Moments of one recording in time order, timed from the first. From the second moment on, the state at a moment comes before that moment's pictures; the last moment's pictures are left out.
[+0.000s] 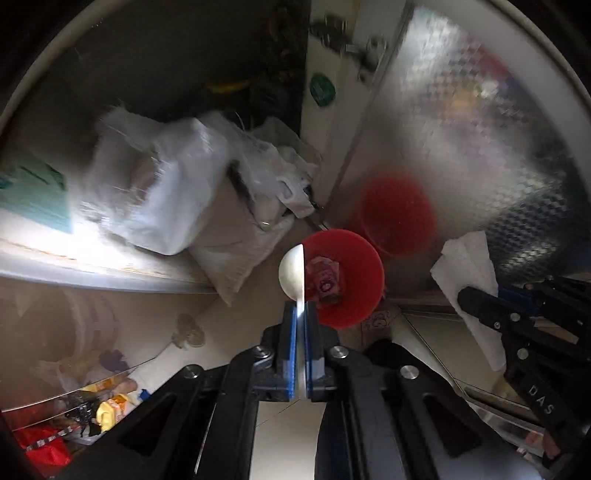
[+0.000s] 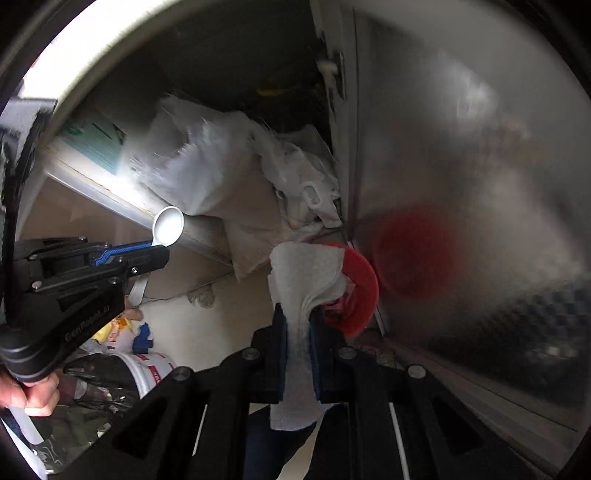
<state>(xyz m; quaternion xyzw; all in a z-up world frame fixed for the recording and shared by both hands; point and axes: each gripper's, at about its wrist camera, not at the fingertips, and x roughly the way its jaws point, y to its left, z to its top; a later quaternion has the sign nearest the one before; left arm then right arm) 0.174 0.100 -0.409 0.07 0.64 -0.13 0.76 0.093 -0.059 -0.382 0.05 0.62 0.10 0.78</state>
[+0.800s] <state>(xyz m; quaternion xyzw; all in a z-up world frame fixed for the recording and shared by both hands) 0.185 0.051 -0.477 0.09 0.63 -0.16 0.75 0.092 -0.107 -0.443 0.06 0.63 0.05 0.77</state>
